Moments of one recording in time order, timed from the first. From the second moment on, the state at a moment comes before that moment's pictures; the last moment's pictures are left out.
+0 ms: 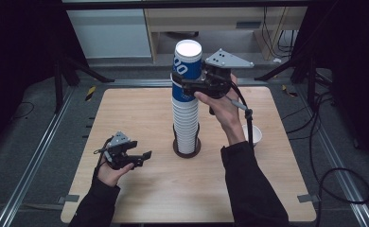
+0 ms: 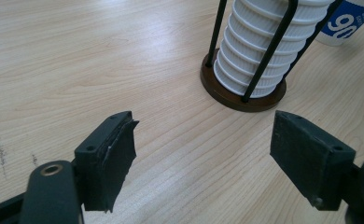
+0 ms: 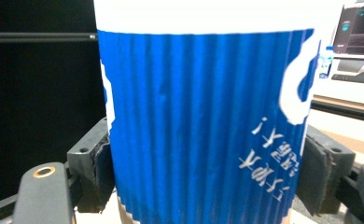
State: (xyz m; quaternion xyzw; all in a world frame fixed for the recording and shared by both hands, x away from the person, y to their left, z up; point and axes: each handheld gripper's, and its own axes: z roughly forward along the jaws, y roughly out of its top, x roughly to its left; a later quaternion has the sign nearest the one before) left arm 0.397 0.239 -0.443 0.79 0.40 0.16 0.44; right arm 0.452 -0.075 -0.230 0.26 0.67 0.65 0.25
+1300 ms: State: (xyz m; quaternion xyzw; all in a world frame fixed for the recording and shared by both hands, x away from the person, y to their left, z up) left arm 0.387 0.227 -0.430 0.78 0.38 0.14 0.47; right arm 0.377 -0.194 -0.354 0.28 0.73 0.58 0.22
